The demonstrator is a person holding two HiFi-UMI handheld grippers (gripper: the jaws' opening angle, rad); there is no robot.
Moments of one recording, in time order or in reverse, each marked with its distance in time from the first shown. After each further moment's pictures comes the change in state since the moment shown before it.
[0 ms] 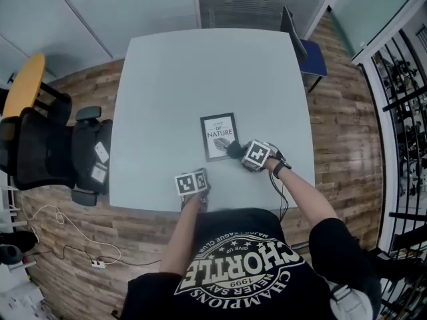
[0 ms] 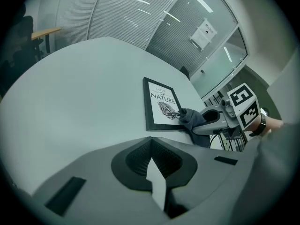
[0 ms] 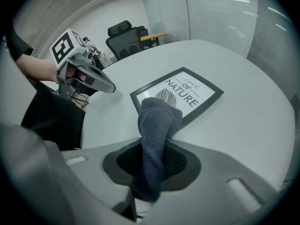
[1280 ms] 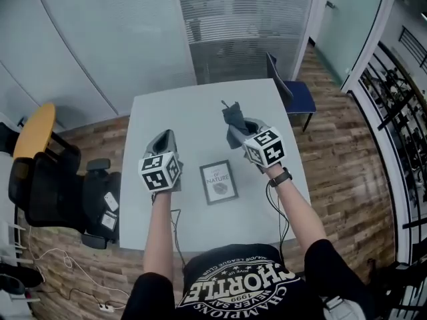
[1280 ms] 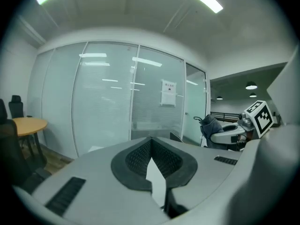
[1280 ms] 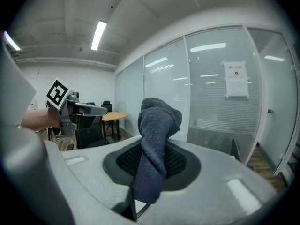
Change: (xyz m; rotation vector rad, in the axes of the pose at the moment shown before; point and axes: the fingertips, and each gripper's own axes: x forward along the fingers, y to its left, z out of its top) left arm -0.221 -0.135 0.332 0.503 -0.773 0.022; right arm -0.345 -0.091 0.181 0.204 -0.945 -0.506
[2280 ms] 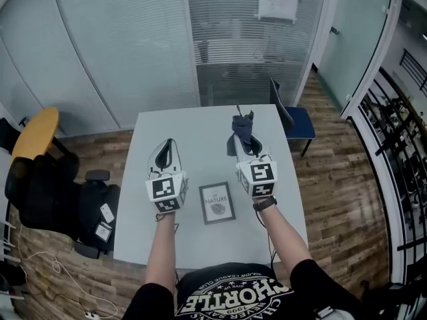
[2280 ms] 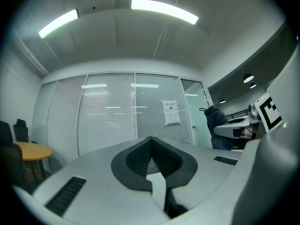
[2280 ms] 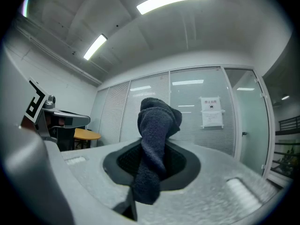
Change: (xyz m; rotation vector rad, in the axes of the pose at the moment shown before) left arm -0.029 -0.013 0.078 0.196 -0.320 0.111; right arm -0.033 -0.005 0.084 -0.048 -0.350 -0.330
